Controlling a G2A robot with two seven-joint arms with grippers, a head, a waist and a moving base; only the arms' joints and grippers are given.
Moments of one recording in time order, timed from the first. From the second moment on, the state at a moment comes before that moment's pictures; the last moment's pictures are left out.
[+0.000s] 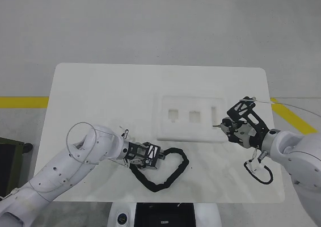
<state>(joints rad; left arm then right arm) 0.91 -0.89 -0.70 -1.59 1.66 -1.01 0.14 -1.34 -0.87 1.50 -2.21 -0.64 -0.15 1.14</state>
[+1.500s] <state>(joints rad) 0.97 -0.89 -0.82 -1.57 1.46 -1.01 0.09 -1.35 -0.87 1.50 -2.21 -0.64 -0.16 1.12</state>
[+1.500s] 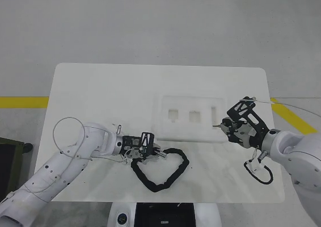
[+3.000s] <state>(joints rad) 1.05 -0.89 -0.92 -1.39 1.42 -0.85 0.72 -1.18 -0.94 1.08 -2.22 -0.49 0.04 0.85</state>
